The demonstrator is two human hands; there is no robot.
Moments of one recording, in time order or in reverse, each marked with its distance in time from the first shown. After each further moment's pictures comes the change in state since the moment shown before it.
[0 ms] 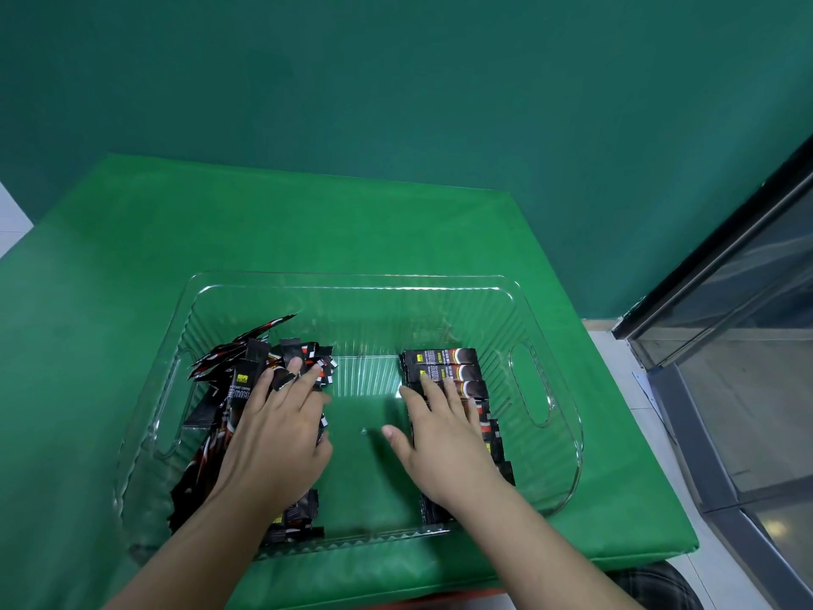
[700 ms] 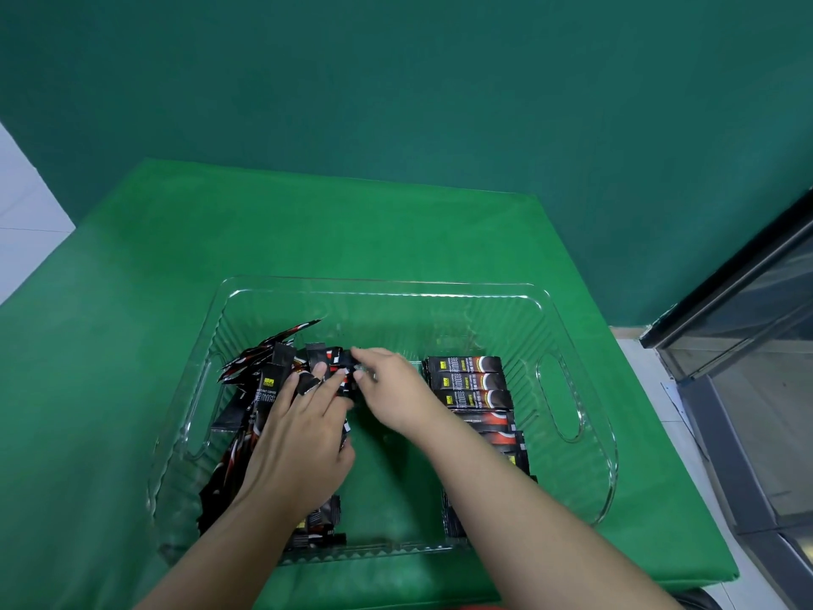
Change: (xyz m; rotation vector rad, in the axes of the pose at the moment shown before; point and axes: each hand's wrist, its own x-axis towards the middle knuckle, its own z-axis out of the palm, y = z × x) left_hand -0.001 0.000 0.001 -0.043 0.051 0.005; right_hand 0.077 -0.057 -0.008 0.445 -0.003 -0.189
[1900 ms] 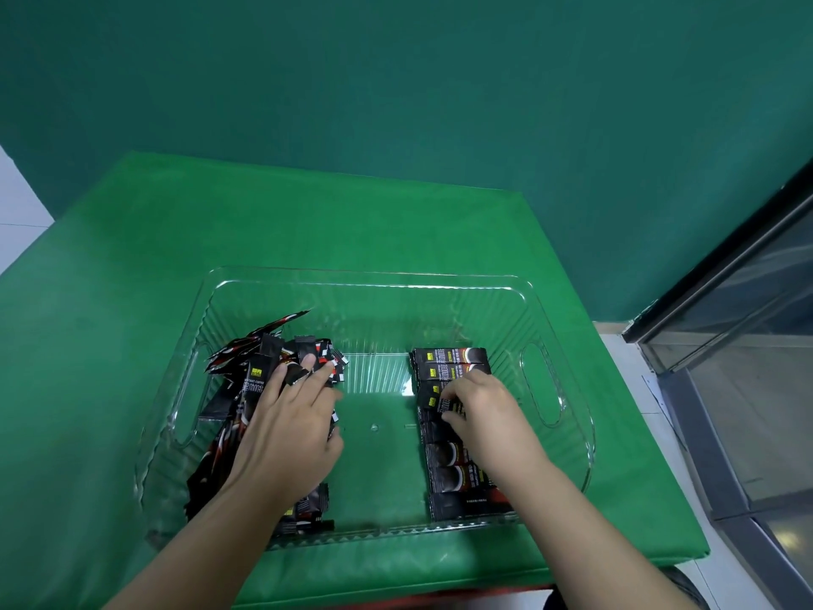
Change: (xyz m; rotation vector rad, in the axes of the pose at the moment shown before) left_hand 0.000 -0.001 0.002 0.013 -0.030 -0.011; right_hand -0.084 0.064 -0.045 -0.427 0.237 0.008
